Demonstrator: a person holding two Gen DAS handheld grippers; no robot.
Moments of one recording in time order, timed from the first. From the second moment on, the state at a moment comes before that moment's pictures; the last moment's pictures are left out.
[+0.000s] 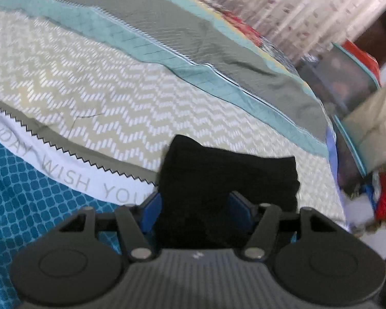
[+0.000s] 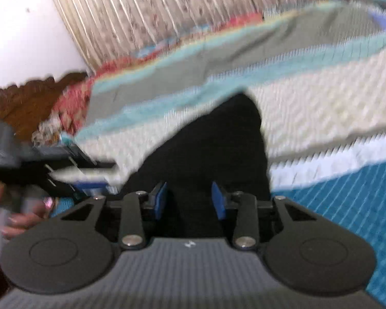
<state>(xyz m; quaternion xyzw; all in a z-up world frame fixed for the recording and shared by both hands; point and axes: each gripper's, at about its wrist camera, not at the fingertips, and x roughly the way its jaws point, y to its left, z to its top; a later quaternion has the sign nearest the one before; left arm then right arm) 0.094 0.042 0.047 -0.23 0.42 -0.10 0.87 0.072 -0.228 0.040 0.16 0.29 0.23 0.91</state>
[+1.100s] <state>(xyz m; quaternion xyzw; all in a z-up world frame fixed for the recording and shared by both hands) -0.001 0.006 0.044 -0.05 0.45 -0.01 0.89 0.045 -0.235 -0.003 0.25 0.40 0.12 0.87</state>
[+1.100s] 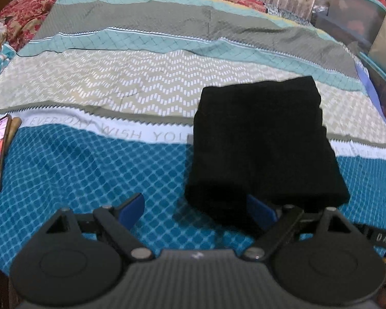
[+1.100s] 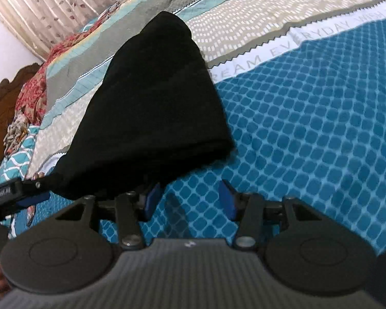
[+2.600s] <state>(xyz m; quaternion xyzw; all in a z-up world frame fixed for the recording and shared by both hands) -0.028 0.012 -0.012 0.02 0.52 0.04 0.85 0.000 -0.217 -0.008 0.34 0.37 0.13 0.86</state>
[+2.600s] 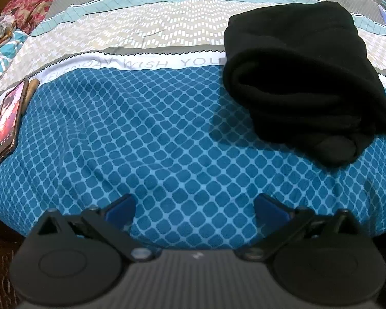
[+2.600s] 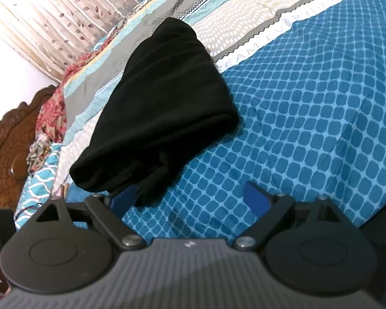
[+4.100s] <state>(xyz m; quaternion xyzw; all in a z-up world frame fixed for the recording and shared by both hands) -0.032 0.009 -0.014 0.00 0.51 0.04 0.86 0.001 -0.224 -0.008 0.35 0.36 0.16 0.85</state>
